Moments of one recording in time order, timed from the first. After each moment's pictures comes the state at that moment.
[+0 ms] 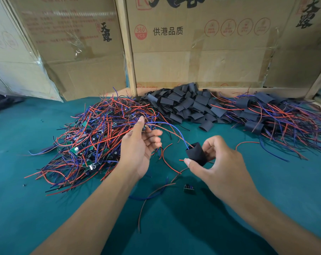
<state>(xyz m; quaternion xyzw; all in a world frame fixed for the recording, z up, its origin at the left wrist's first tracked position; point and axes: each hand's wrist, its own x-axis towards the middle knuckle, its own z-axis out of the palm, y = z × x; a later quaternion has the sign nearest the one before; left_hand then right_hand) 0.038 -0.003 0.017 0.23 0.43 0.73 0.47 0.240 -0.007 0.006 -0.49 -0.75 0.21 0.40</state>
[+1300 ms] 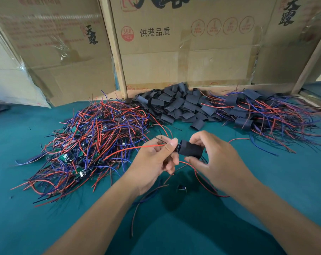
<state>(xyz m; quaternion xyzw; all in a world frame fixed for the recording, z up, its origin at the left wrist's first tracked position) 0.074 -0.017 0.003 0.46 0.39 0.58 0.55 0.255 0.009 0.017 -0.43 -0.83 0.13 0.33</state>
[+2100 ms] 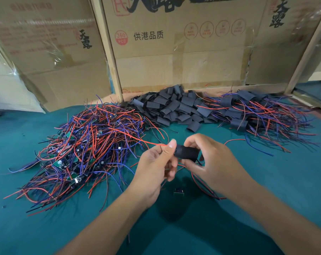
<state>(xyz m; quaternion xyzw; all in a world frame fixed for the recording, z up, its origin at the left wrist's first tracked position) 0.097 -0.025 0.009 0.40 0.45 0.60 0.53 0.258 0.012 0.014 -0.38 -0.85 0.12 0.35</state>
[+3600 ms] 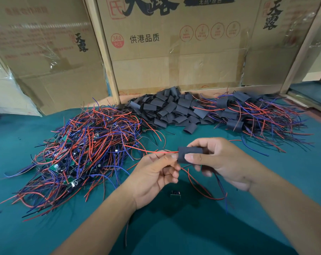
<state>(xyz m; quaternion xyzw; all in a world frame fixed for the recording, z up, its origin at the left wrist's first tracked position) 0.086 -0.021 0.002 0.38 0.38 0.53 0.66 0.278 0.022 0.034 -0.35 -0.67 0.58 0.31</state>
